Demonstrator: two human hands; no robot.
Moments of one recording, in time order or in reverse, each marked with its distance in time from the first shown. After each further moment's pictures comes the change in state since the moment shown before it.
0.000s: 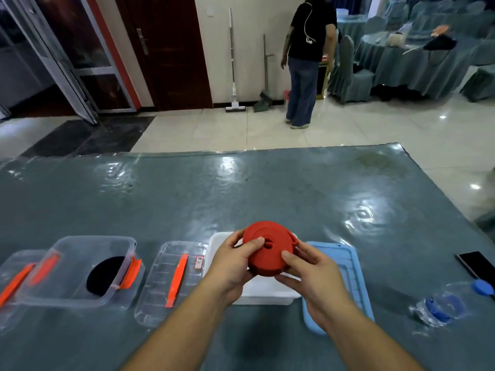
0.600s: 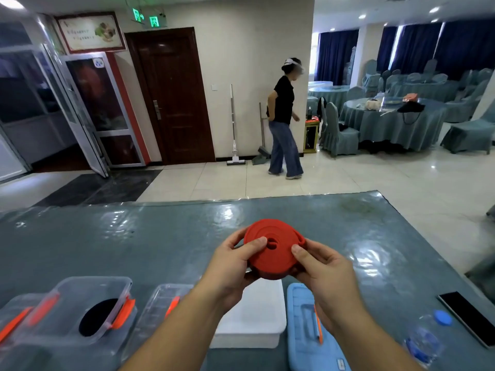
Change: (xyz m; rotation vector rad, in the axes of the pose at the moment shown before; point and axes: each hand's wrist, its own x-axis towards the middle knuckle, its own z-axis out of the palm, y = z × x) left_hand -0.084 0.057 0.076 0.004 -0.176 0.278; right_hand -0.052 -0.099 -0.036 0.114 -0.041 -0.345
